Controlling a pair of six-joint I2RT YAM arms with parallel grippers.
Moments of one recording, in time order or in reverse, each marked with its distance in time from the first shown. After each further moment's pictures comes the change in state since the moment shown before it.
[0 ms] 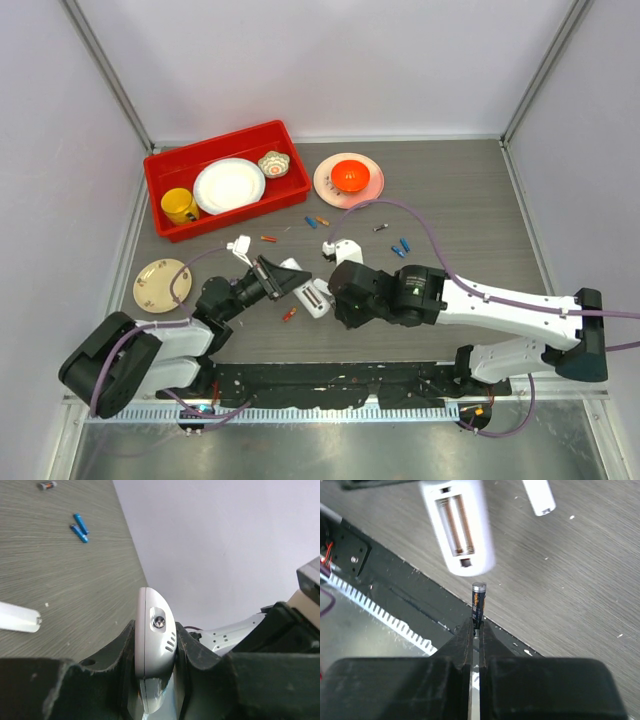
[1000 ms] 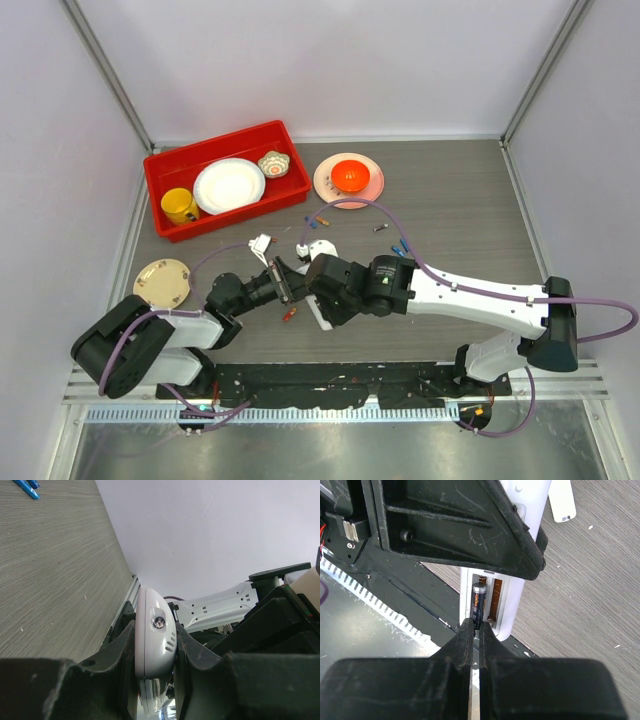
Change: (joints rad) left arm -0.085 0.134 0.080 0.095 0.127 -0.080; right arm 0.012 0.176 0.149 -0.053 -0.097 -0.113
